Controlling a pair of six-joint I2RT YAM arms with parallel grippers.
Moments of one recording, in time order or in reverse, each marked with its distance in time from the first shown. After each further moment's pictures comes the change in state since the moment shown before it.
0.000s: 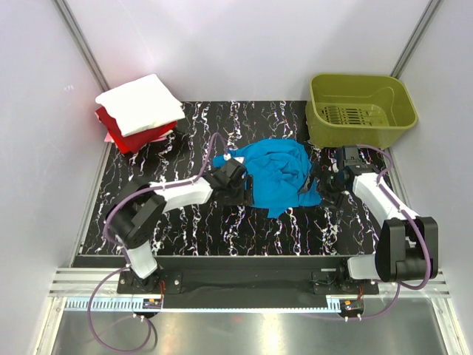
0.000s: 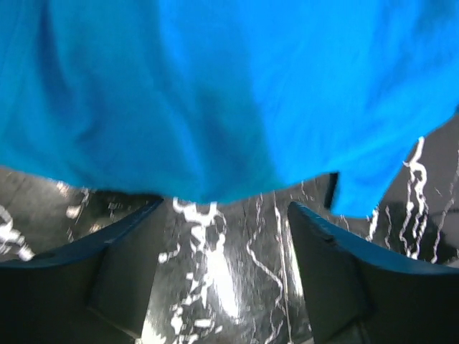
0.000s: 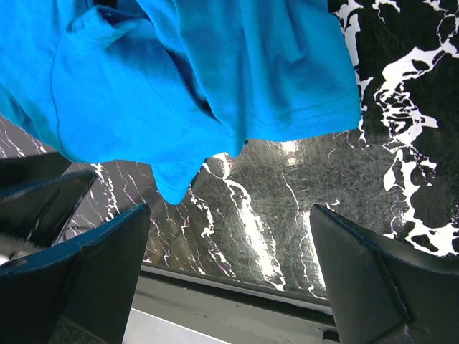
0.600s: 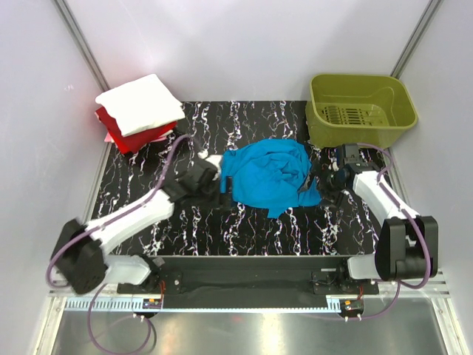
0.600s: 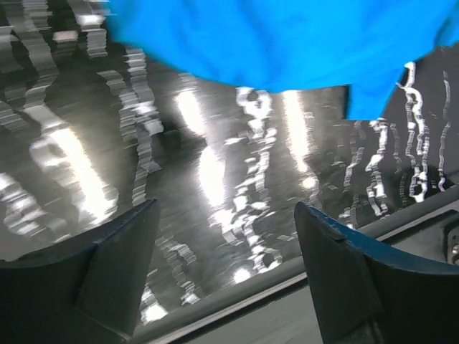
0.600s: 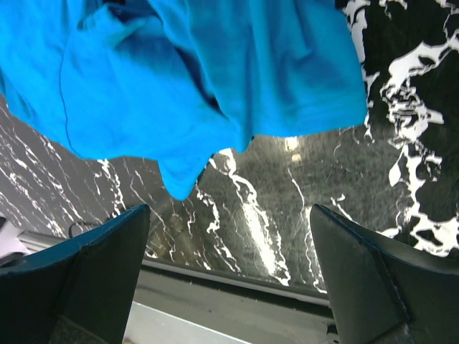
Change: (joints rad) left arm 0.069 -0.509 -0.142 -0.288 -0.032 0.139; right arm -0.001 -0.003 0.023 -0.032 -0.012 0.005
